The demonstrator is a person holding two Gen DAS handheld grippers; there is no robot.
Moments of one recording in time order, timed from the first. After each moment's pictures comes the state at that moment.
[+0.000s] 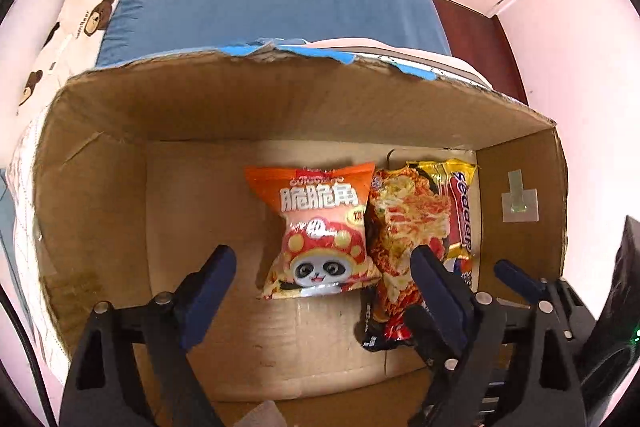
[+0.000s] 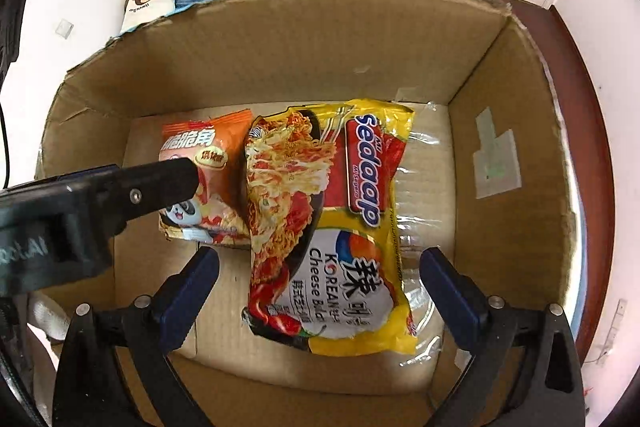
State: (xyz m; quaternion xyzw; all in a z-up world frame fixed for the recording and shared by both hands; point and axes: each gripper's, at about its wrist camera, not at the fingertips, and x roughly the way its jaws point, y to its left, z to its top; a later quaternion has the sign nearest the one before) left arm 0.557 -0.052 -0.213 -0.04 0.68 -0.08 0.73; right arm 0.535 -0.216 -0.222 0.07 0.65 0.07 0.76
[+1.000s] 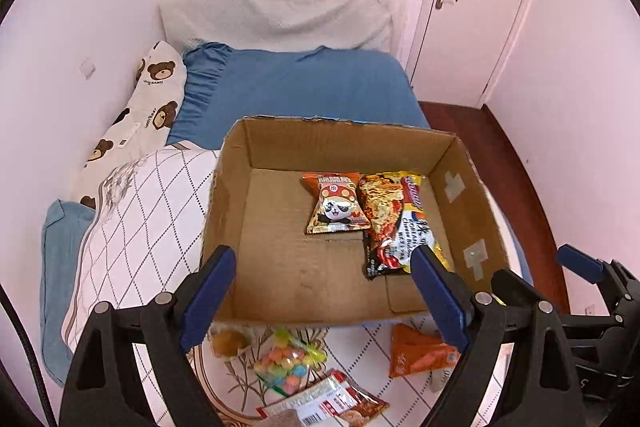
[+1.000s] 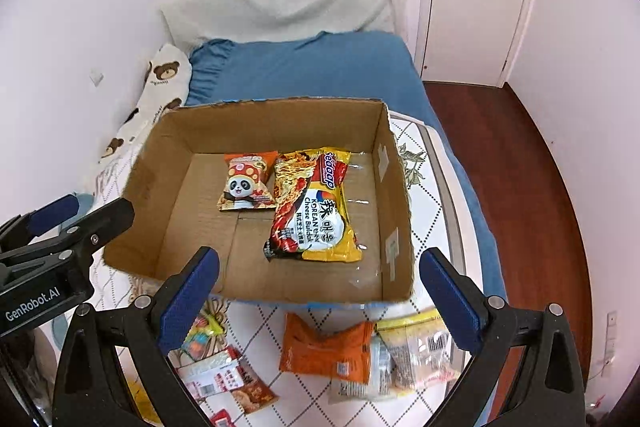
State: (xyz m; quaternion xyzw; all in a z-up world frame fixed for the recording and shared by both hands) left arm 0.357 -0.027 -0.073 -0.01 0.46 -0.05 0.89; right arm 0.349 -0.225 -0.060 0.05 0.47 0.03 0.88
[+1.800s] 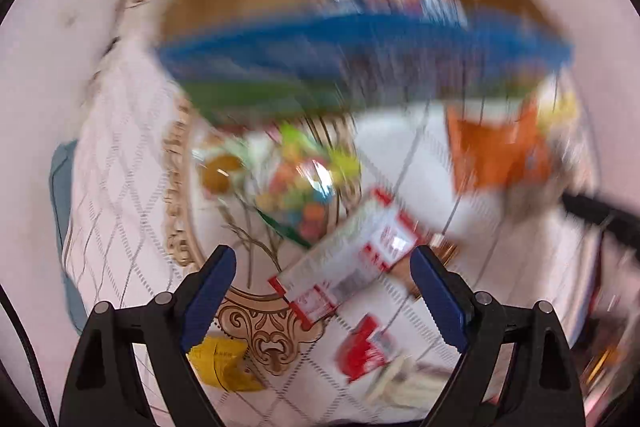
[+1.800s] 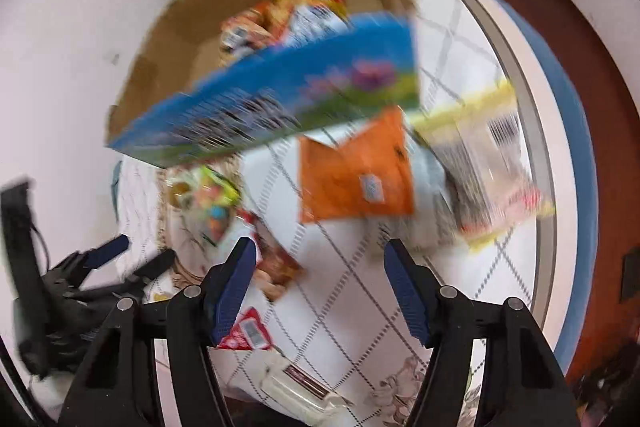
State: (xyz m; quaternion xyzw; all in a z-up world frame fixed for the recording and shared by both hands) left arm 0.275 -0.033 -0.237 0.12 0.63 -0.06 0.76; right arm 0.267 -0.264 -0.205 0.21 0.60 0.08 0.77
